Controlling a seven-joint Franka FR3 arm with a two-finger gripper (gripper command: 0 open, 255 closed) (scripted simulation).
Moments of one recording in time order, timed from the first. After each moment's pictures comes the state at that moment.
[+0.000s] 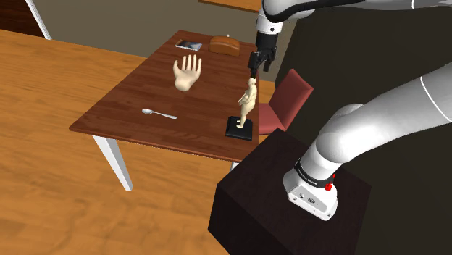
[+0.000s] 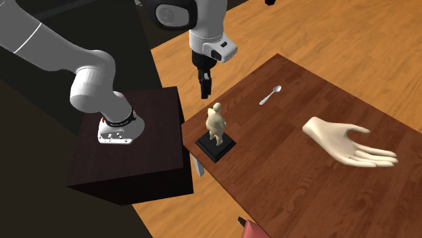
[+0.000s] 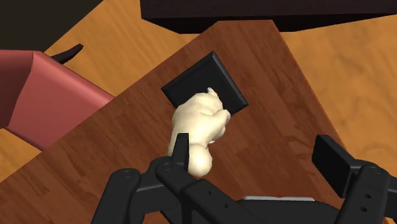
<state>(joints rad) -0.05 -0.48 -0.14 -2.41 -0.10 1.85 -0.12</state>
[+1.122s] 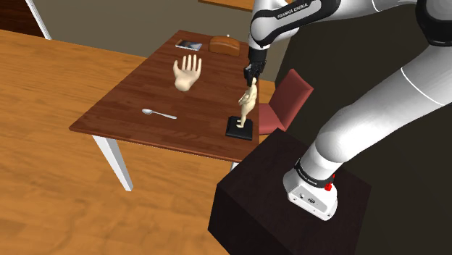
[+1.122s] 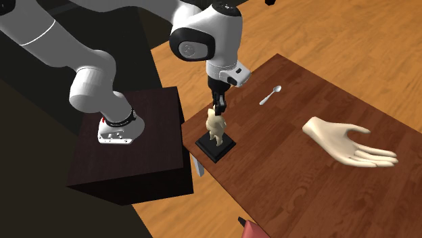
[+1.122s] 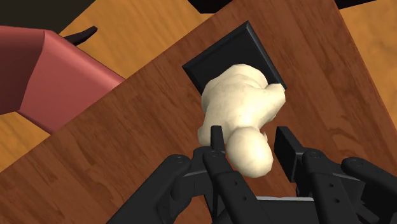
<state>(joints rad) -0.07 -0.29 -0.18 -2.43 -0.16 2.11 -0.15</state>
